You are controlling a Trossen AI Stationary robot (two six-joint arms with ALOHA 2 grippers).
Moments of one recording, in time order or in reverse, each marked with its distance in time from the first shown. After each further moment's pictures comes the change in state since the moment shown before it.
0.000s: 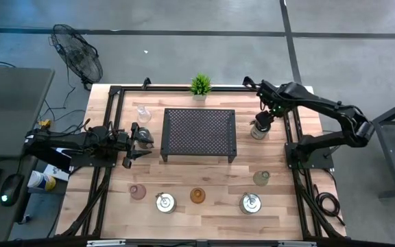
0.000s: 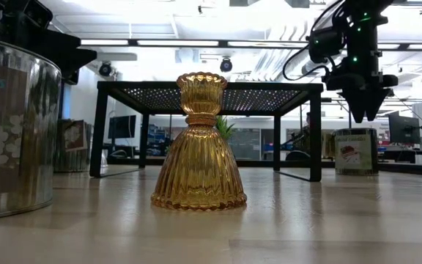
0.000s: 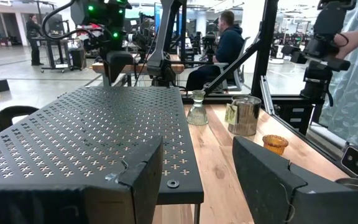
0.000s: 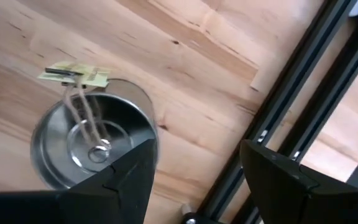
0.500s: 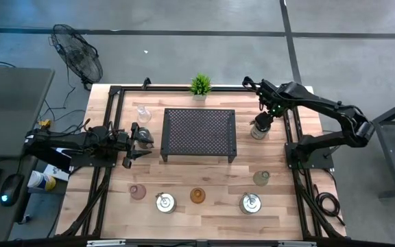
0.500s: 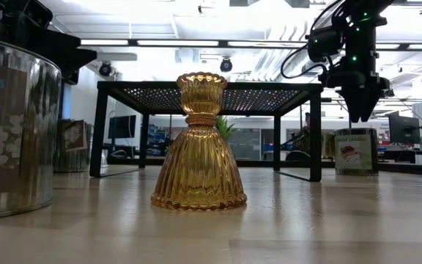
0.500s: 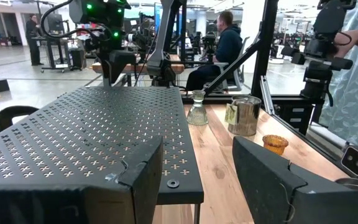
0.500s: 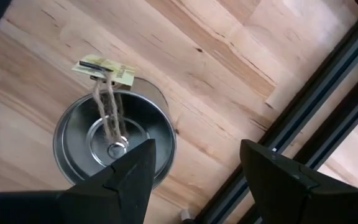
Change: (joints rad) left arm 0.000 0.000 0.000 0.000 0.000 0.000; right arm -0.001 0.000 0.001 0.030 -0.051 -0.128
